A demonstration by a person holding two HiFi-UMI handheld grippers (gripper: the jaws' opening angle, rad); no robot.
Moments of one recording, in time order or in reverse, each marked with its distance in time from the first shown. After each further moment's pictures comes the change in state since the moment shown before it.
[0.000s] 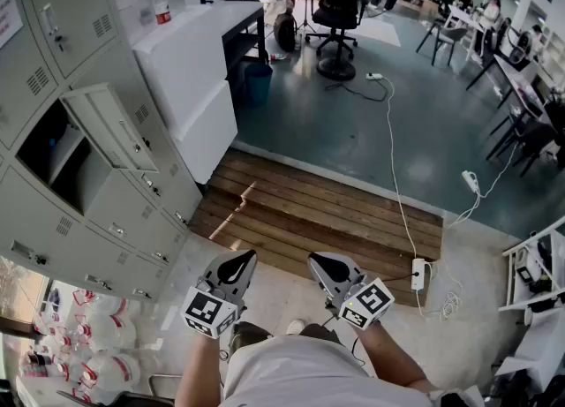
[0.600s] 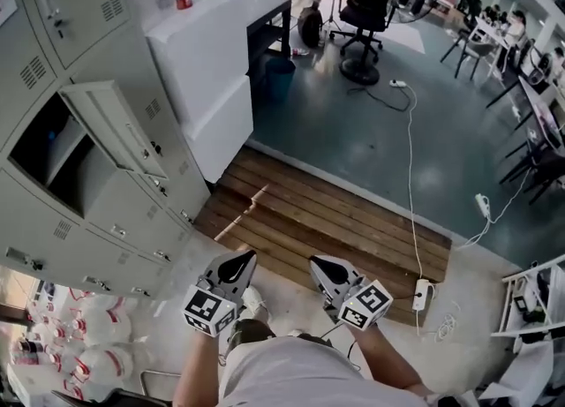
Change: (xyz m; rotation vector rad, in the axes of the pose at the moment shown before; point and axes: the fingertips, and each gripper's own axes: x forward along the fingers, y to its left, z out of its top) left arm 0.046 0.113 -0.019 -0.088 0.001 0.053; right arm 0.107 -0.065 -0.020 0.107 0.068 0.054
